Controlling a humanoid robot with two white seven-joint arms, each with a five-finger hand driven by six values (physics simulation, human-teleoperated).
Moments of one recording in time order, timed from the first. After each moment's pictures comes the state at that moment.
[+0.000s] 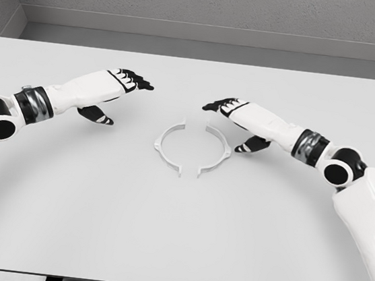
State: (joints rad) left arm -0.56 0.55 -0.48 -1.24 -0.57 -0.61 -0.31; right arm -0.53 -0.37 0.43 -1.19 0.53 -0.61 0.43
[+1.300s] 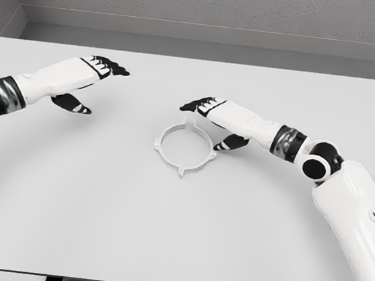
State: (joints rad) left arm -0.56 0.63 -0.45 -1.24 -0.50 -0.61 -0.31; right arm -0.56 -0.31 0.48 -1.17 0.54 -0.61 0.43
